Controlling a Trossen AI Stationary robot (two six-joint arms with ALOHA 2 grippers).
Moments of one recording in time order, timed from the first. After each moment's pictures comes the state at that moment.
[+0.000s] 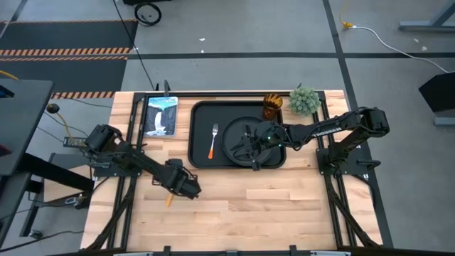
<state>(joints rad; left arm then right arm) -0.45 1.72 0.94 -0.91 -0.19 -1.95 -0.05 1.49 0.81 0.25 -0.19 -0.28</state>
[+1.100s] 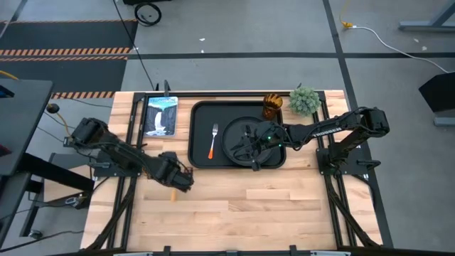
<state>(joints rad) -0.41 1.53 0.88 -0.96 -0.26 -1.95 -0.05 1.49 0.81 0.27 -0.19 -0.28</state>
